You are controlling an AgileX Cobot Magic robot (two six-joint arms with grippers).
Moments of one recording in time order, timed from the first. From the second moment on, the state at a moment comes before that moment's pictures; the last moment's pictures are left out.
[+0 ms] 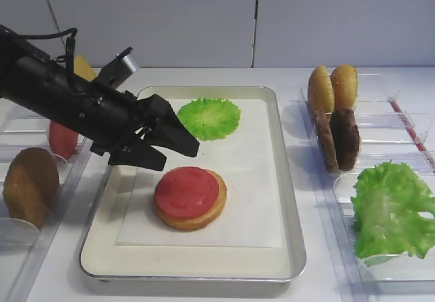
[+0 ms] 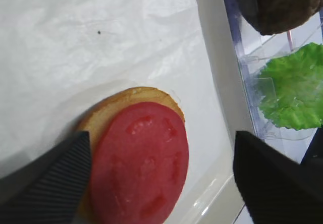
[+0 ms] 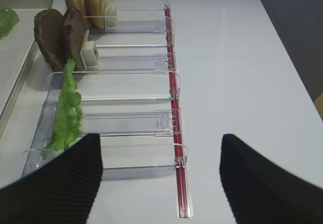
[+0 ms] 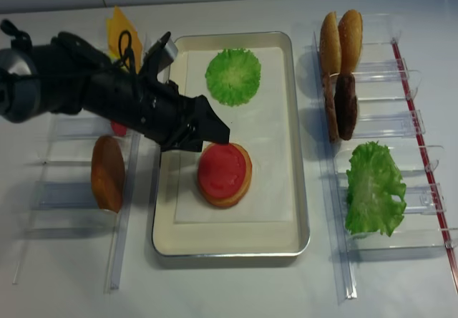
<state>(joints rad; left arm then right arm) -0.22 1.78 -1.04 -1.09 0.96 0.78 -0.03 -0.02 -0.48 0.02 1.12 0.00</state>
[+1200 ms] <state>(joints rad) -0.22 1.47 -1.52 -0.11 1.16 0.22 -0.03 -0.02 -0.48 0.02 1.12 0.00</state>
